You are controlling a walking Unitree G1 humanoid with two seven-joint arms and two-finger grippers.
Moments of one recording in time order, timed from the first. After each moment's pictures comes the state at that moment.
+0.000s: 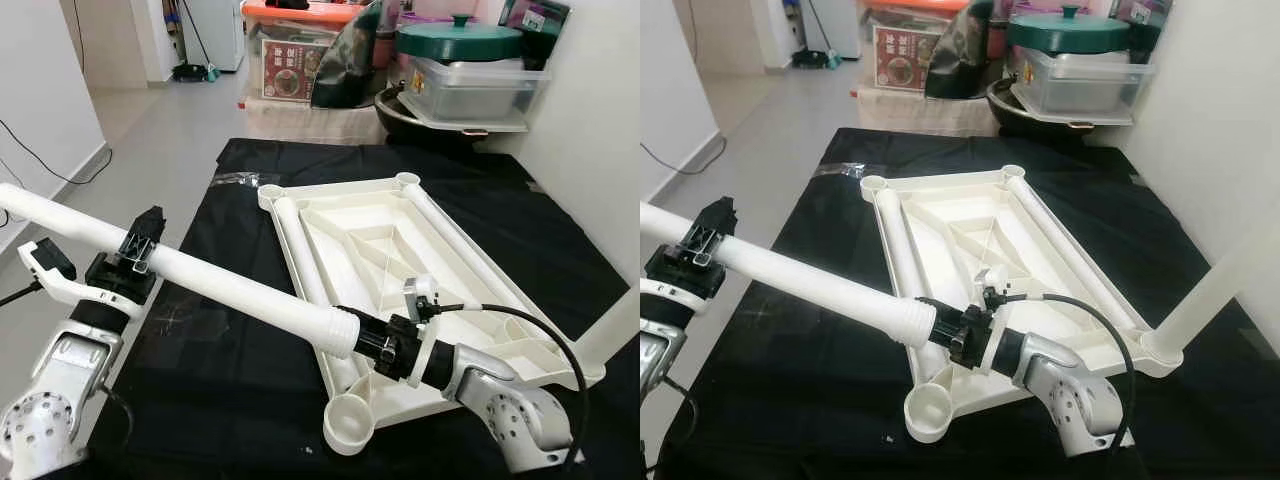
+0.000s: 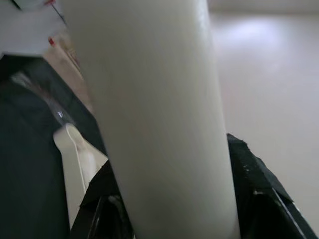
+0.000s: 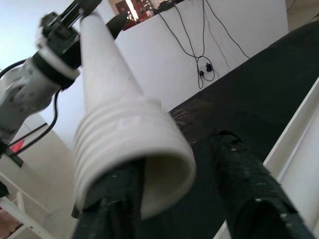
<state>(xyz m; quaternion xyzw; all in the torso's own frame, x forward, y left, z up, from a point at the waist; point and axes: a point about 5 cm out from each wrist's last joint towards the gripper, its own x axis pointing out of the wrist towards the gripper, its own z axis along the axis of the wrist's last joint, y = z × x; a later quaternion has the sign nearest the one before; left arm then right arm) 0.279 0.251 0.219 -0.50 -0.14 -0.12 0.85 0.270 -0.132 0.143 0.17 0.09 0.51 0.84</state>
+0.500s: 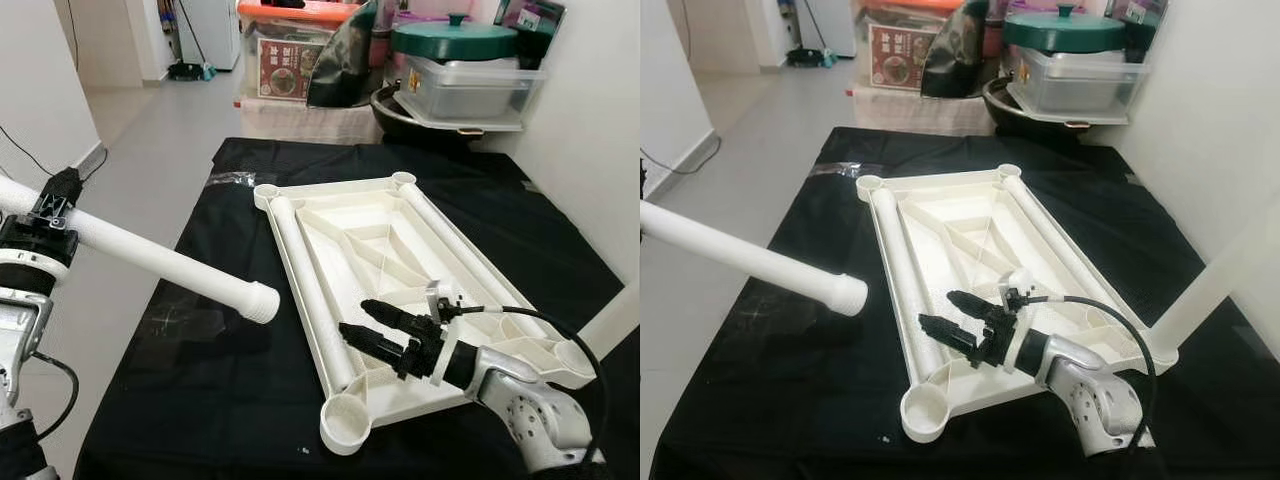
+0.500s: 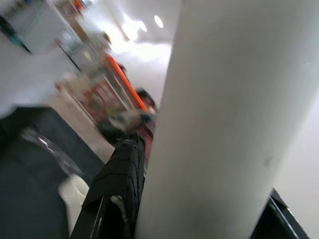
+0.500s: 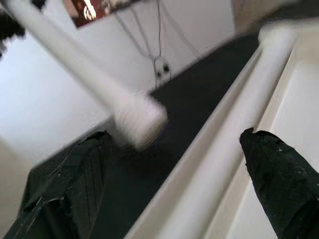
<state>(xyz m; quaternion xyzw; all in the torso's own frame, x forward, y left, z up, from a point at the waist) 0.286 0.280 0.250 -0.48 -0.19 -0.11 0.85 0.299 -0.155 0.161 0.13 0.06 0.44 0.89</state>
